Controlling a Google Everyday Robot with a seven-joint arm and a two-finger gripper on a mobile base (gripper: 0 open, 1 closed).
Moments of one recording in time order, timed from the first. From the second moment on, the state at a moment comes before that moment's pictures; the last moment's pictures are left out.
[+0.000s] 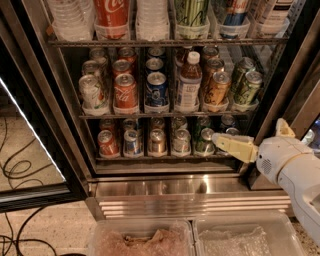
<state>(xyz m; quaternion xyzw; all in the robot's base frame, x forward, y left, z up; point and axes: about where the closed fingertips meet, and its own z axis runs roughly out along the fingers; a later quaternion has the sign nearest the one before) 0.503 -0.223 0.855 -0.11 0.77 0.06 0.62</state>
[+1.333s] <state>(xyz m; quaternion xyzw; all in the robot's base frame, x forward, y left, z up) 0.509 -0.184 0.839 -0.19 0.75 0.13 0.61</state>
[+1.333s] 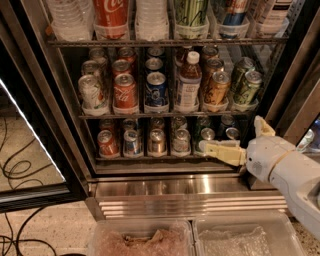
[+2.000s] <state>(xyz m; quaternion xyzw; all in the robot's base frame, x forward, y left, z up) 0.499 -0.223 0.815 -0.13 0.74 0.11 0.66</state>
